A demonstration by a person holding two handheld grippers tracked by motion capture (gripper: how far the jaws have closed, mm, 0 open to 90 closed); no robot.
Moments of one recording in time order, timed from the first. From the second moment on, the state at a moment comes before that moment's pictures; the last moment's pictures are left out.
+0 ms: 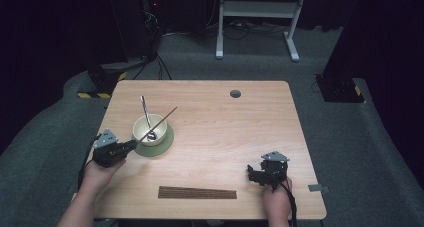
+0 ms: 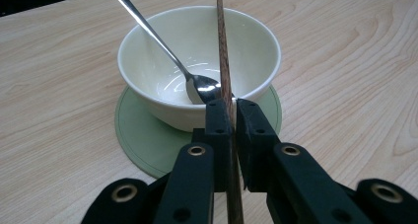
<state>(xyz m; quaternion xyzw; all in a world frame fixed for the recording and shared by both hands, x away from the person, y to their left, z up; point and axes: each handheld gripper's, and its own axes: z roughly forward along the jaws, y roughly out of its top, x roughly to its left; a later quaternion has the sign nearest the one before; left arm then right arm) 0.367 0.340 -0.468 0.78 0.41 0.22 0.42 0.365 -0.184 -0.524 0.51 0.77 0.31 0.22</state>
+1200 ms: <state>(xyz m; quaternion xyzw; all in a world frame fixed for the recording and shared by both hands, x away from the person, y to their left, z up) 0.310 0.284 -0.463 0.82 0.36 0.20 0.40 0.365 -0.184 -0.524 0.51 0.77 0.31 0.22</state>
